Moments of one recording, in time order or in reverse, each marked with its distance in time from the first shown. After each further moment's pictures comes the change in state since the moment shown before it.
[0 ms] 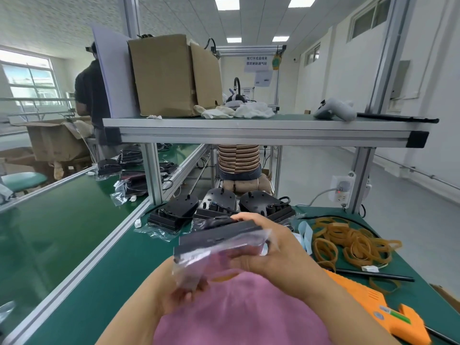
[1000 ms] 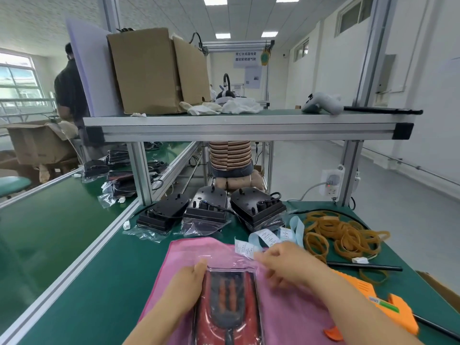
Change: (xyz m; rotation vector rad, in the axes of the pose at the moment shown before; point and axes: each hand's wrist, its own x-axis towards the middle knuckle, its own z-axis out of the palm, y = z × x) left_hand 0.051 -0.034 0.020 0.705 0.267 0.307; right_hand -0.005 0.076 -0.025 -0.247 -0.014 0.770
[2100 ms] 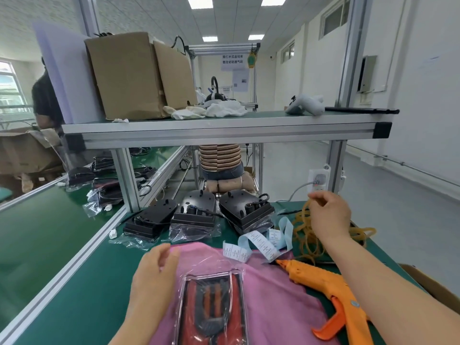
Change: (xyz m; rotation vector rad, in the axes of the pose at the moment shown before) left_hand -0.011 0.012 -0.024 -0.116 0.396 0.148; right_hand 0.045 0.035 -0.092 0.164 1.002 -0.172
